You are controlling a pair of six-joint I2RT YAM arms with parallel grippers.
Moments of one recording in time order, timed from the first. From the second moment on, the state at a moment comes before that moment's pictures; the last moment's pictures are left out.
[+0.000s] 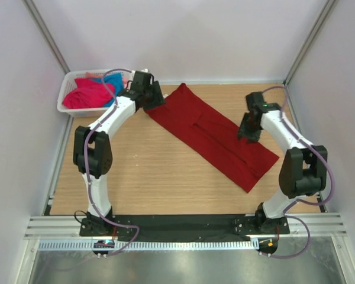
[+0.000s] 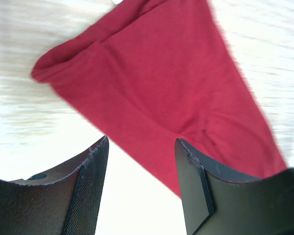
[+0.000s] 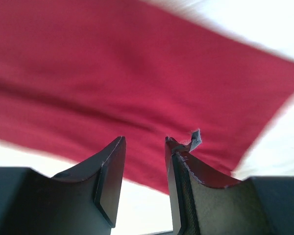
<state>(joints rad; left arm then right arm) -0.35 1.98 1.74 -0.48 0.03 -0.57 0.06 1.61 1.29 -0.89 0.11 0.52</state>
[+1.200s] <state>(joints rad) -0.20 2.65 2.44 -0.58 0.00 -0.61 0.33 1.76 1.44 -0.91 0.26 0.51</state>
